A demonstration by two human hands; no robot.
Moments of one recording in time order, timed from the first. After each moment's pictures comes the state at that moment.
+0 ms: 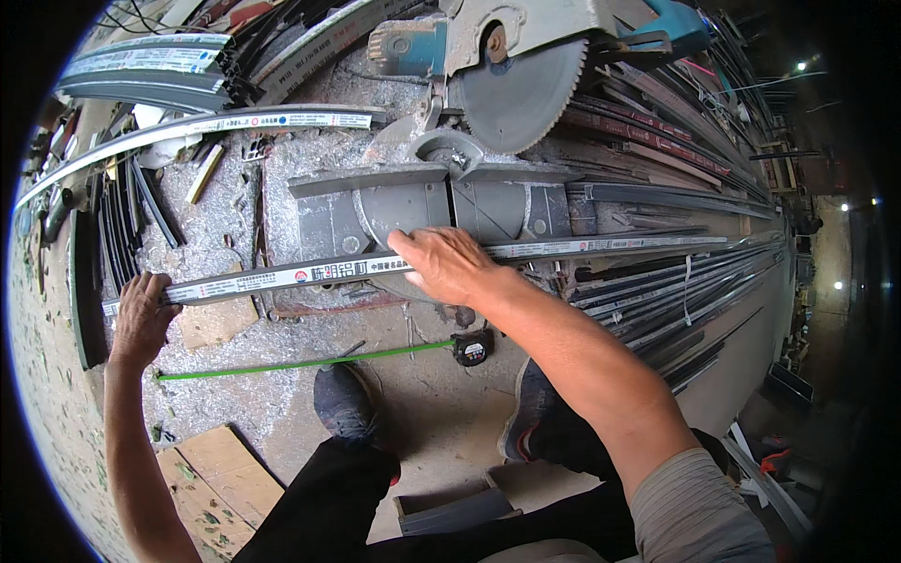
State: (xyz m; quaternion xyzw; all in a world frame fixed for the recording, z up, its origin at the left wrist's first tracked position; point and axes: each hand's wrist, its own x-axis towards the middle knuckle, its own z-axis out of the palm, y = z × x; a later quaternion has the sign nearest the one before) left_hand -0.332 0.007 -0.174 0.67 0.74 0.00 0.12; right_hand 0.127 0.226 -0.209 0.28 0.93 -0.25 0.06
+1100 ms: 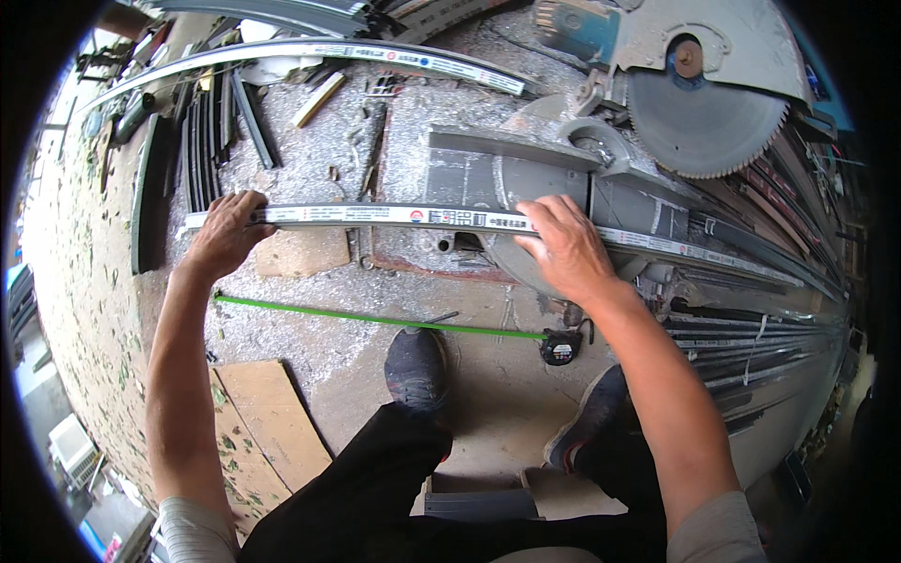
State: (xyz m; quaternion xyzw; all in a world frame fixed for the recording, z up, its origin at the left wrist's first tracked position) left_hand -0.339 0.013 -0.191 0.58 0.78 -0.05 0.24; right_hand 0.116 0.222 -0.233 0.28 0.93 -0.23 -0.11
